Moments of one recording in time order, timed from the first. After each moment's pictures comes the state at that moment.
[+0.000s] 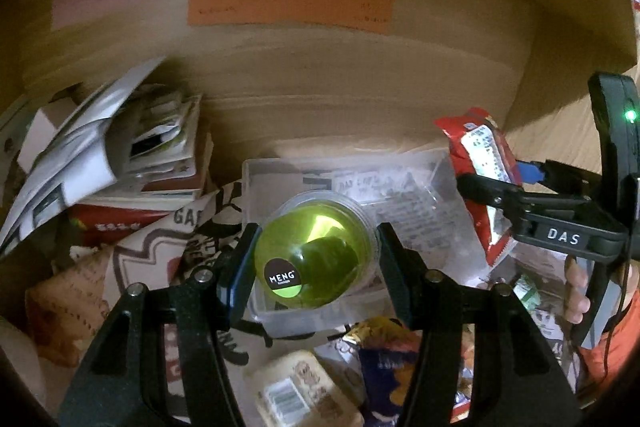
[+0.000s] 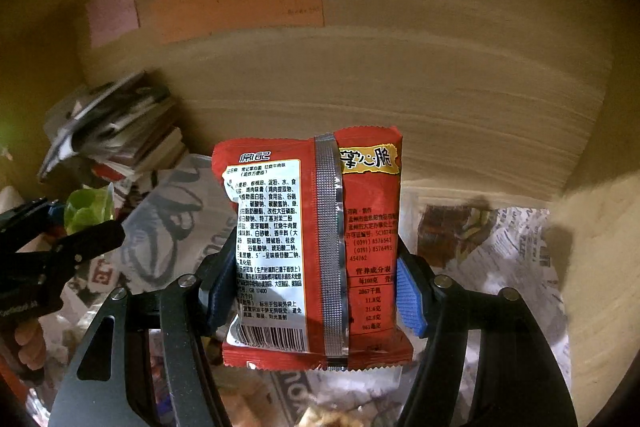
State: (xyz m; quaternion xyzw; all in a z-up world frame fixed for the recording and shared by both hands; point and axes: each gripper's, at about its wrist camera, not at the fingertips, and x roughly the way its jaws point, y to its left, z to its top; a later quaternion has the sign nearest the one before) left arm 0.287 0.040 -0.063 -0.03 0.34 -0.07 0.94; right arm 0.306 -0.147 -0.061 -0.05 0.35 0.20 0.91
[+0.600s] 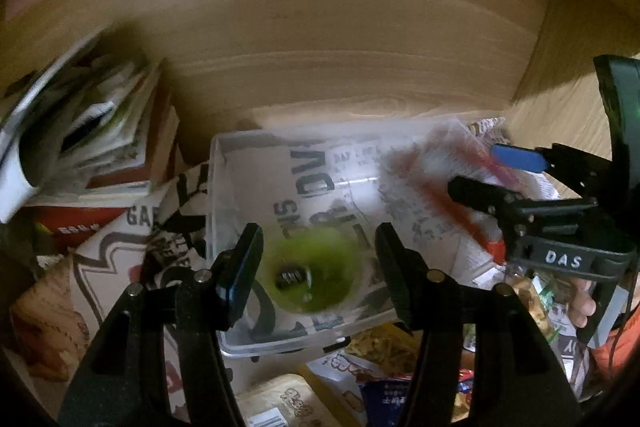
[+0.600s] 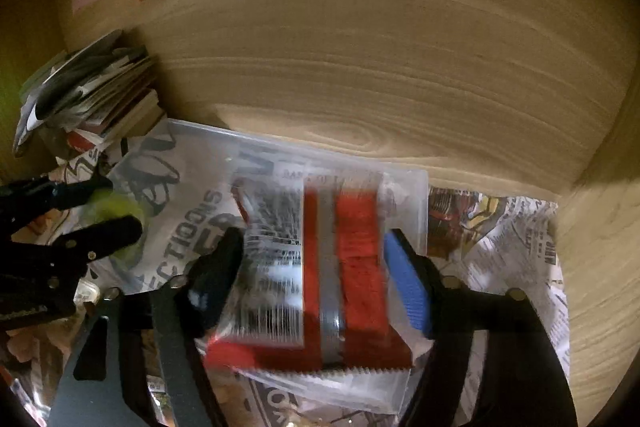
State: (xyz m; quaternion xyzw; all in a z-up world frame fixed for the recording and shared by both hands) left arm 0.324 0.026 -0.086 -0.01 0.39 -0.08 0.92; right arm 0.325 -0.140 -0.084 -0.09 0.40 0.19 0.90
